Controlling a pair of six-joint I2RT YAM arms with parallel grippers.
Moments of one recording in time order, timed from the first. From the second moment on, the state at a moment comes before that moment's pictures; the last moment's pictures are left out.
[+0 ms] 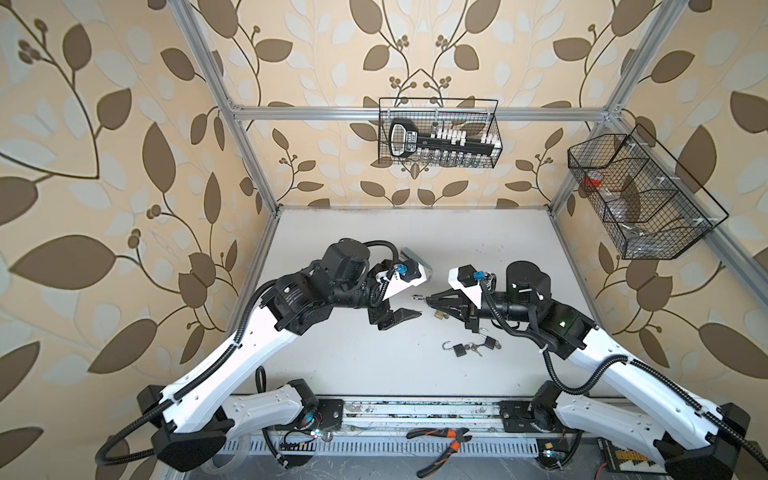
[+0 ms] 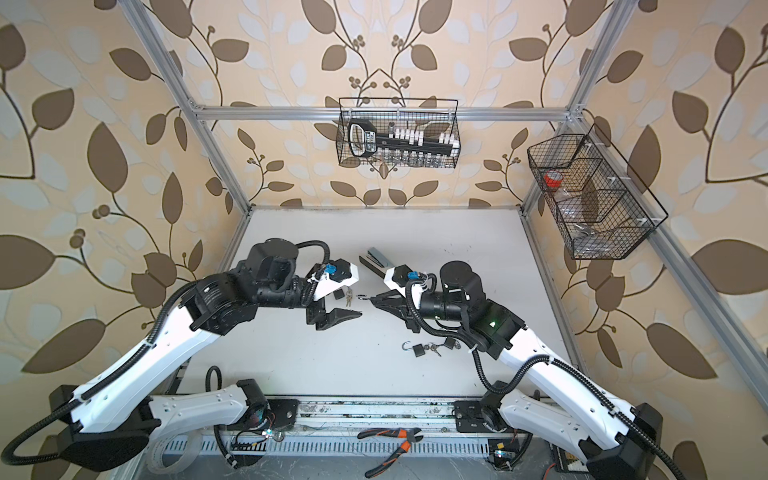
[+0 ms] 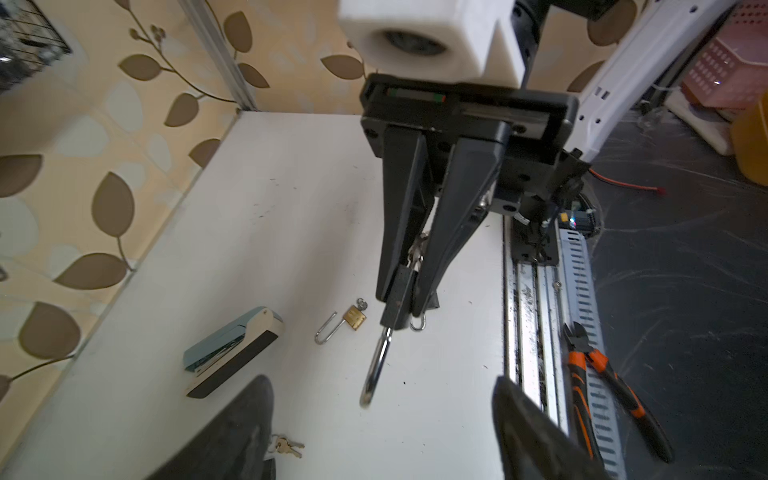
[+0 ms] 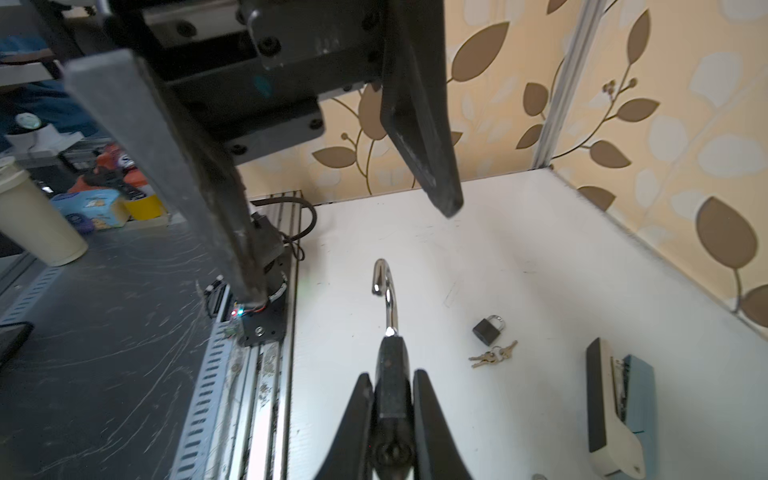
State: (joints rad) left arm -0.77 1.03 1.31 -0.77 0.39 0.29; right arm 0.71 0.93 0.87 -0.20 -0.50 -0.16
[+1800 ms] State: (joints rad) left arm -0.71 0.99 0.97 -0.26 0.54 -0.49; right arm 0.61 0.86 0.78 0.04 -0.59 -0.04
